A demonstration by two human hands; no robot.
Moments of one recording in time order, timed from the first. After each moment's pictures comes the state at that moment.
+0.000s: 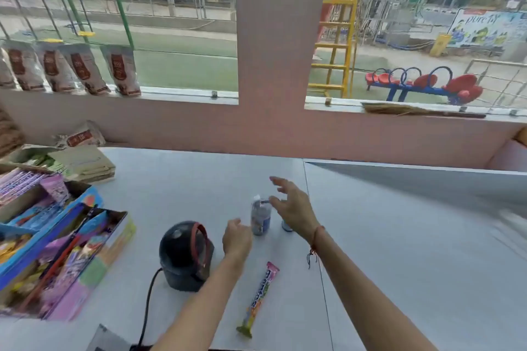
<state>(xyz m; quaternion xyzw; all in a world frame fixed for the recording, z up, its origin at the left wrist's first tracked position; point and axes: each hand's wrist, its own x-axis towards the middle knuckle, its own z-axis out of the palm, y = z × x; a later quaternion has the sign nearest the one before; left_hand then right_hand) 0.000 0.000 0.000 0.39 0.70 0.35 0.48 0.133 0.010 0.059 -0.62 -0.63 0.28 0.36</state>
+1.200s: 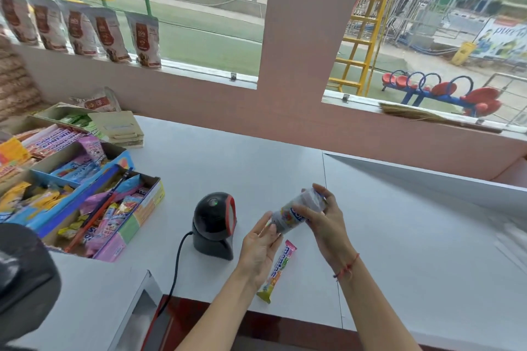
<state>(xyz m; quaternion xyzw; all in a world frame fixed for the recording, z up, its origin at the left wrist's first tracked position) -0.022 -0.073 -0.006 0.14 0.33 0.54 0.76 0.121 -0.052 0.035 -0.48 -0.36 0.55 0.58</state>
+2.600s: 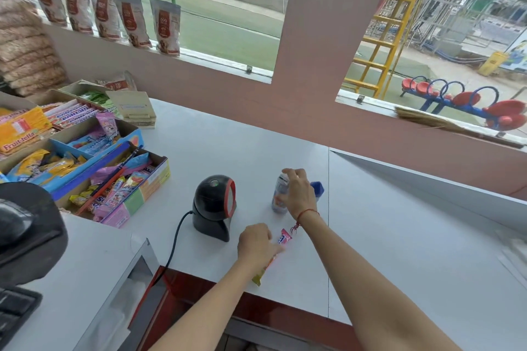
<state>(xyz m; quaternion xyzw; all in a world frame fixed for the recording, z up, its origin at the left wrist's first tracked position) -0.012 -0.081 -0.020 0.59 0.71 0.17 0.35 0.090 0.003 0.032 -0.67 -0.70 0.16 0.20</state>
